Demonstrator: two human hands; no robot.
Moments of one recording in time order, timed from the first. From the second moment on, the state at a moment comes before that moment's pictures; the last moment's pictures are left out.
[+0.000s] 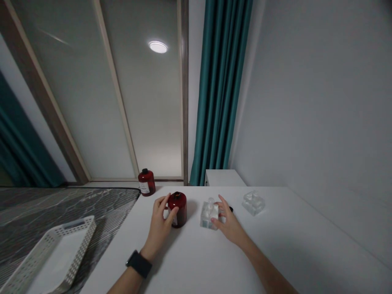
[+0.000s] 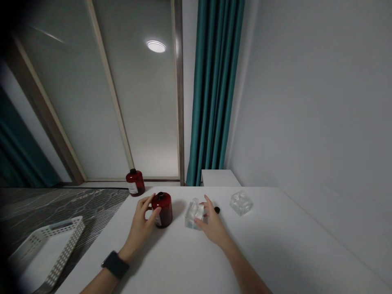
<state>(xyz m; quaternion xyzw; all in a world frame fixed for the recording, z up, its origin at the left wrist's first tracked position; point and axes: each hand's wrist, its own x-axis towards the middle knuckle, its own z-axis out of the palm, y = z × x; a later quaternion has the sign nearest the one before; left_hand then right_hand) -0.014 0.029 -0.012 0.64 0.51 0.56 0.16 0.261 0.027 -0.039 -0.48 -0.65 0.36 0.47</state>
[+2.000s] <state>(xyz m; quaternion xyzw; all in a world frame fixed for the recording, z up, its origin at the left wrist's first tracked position) 0.032 -0.017 -0.011 0.73 0.39 0.46 0.33 0.218 -0.028 -0.019 -0.50 -0.71 0.37 0.34</state>
